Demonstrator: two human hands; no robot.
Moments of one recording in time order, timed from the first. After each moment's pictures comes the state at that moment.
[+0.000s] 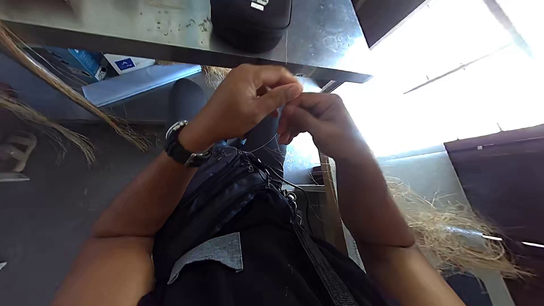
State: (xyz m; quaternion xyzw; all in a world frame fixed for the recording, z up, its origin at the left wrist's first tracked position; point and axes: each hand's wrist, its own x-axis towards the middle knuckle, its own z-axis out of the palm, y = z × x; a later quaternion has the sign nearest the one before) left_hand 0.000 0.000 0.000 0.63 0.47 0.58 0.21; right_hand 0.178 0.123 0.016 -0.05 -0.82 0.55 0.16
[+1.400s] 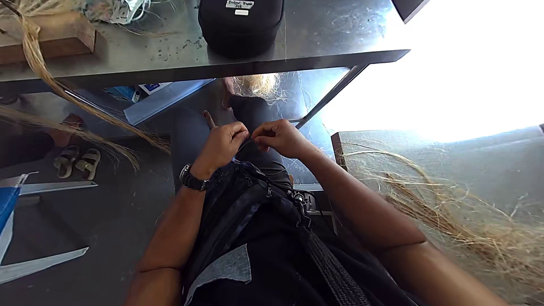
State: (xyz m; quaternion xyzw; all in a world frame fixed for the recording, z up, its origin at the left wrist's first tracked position) left_hand 0.020 -0.019 -0.095 0.52 0.72 0.41 0.19; right_hand 0.163 0.164 -0.099 -0.12 -0.81 0.57 0.05
